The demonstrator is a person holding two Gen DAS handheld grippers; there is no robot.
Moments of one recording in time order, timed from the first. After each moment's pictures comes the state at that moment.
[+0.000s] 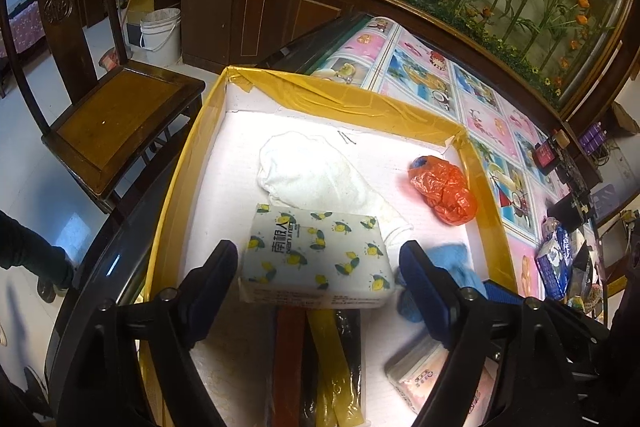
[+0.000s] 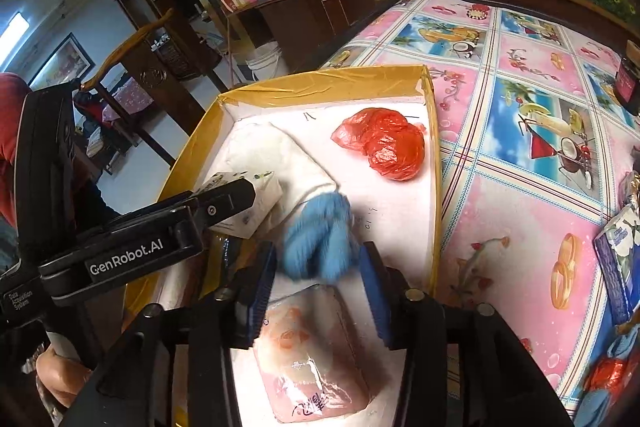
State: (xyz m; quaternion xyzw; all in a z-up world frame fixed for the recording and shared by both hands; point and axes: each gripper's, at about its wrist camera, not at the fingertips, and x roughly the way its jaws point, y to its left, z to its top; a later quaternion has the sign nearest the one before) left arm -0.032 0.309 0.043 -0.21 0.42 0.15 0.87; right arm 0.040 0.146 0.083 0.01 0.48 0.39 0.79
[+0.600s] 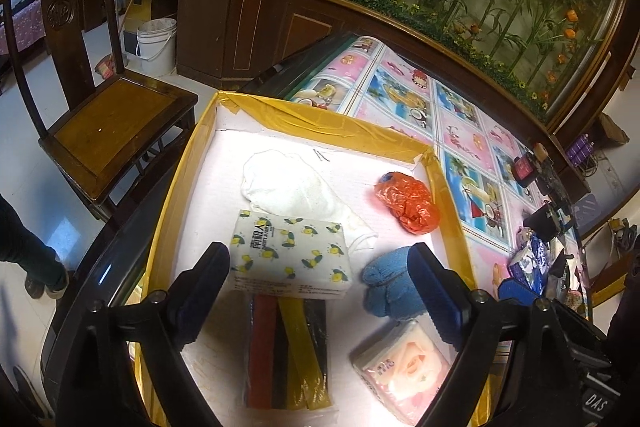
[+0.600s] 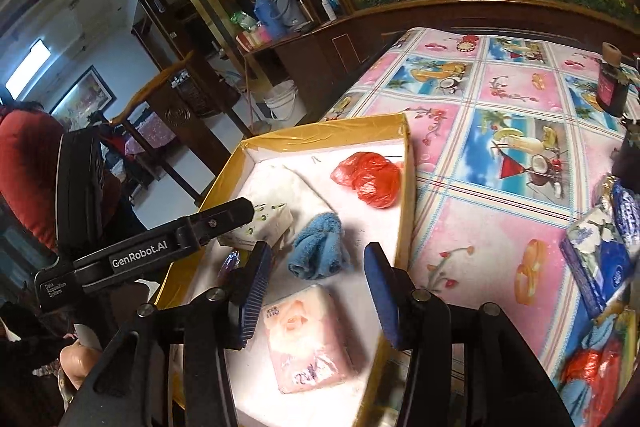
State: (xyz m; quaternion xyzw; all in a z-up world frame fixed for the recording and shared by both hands) left arm -0.042 0.294 0.067 -0.22 0.39 0.14 0.88; right arm 0.032 0.089 0.116 0.07 0.43 0.41 0.80
